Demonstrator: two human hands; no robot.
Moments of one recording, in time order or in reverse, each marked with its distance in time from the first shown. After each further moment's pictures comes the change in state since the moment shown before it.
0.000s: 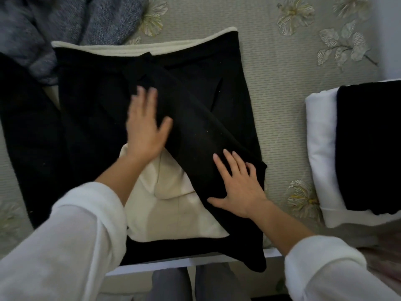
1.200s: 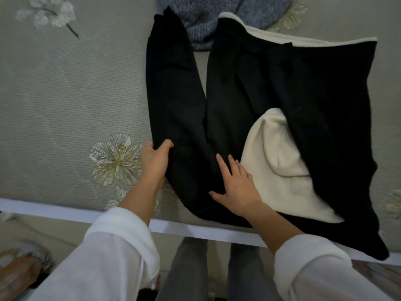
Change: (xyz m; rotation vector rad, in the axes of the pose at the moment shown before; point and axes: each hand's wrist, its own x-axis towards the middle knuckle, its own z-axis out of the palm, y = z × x) left_hand -0.162 -0.243 -0.118 -1.064 0.179 -0.951; right_hand 0.020 -0.297 0.064 0.013 -0.098 -0.083
